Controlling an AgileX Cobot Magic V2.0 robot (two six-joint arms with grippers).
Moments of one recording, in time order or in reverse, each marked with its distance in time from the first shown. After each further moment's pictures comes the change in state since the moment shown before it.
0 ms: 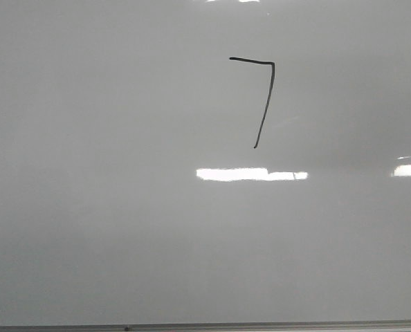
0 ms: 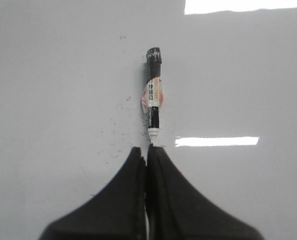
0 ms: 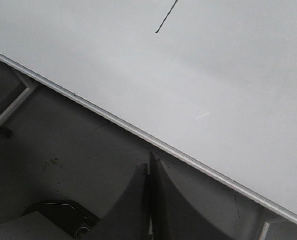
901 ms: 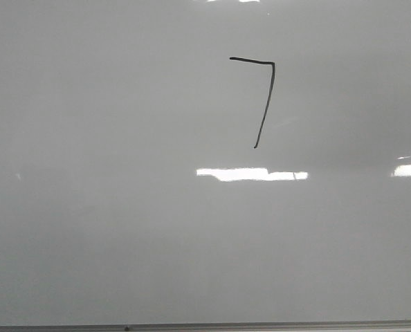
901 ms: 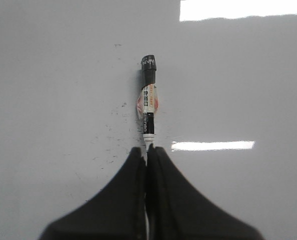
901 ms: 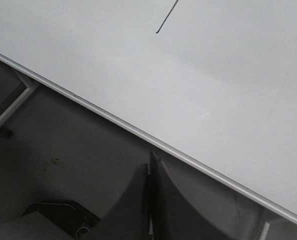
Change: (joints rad) left arm -0.020 0.000 0.000 0.000 -0.006 0.000; right arm 0.000 0.000 0.000 0.000 0.000 0.000
